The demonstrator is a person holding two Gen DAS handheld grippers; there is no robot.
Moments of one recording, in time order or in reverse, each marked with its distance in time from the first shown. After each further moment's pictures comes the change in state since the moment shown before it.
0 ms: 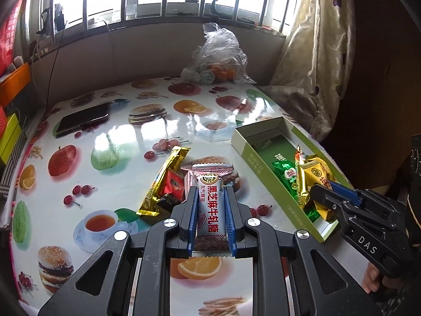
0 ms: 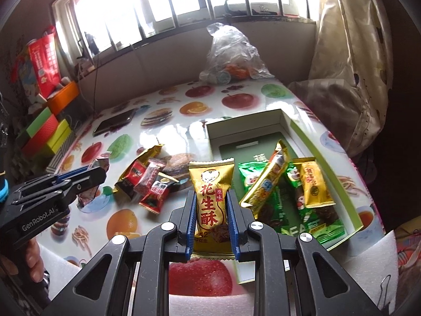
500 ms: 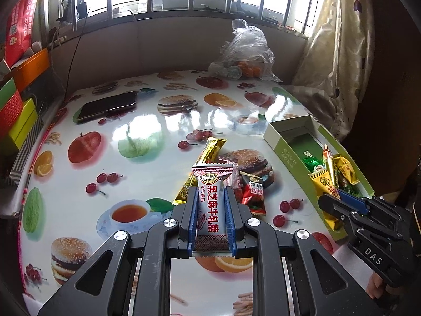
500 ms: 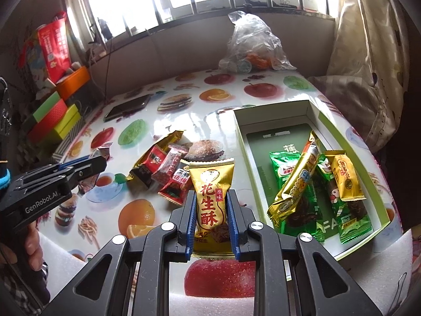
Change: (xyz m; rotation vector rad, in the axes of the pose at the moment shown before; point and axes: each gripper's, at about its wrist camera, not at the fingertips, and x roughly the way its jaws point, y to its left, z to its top) left arm -0.002 0.040 -0.012 -0.052 0.014 0.075; right arm 0.020 0.032 -0.010 -0.045 0.048 0.051
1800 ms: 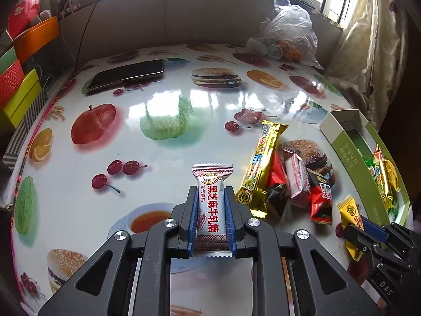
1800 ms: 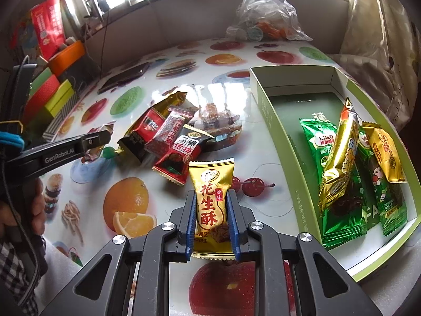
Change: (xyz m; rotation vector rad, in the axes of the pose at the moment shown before) left arm 0.064 0.058 -0.004 -0.075 0.096 0.077; right arm 0.057 0.012 -0.017 -0.020 0.125 0.009
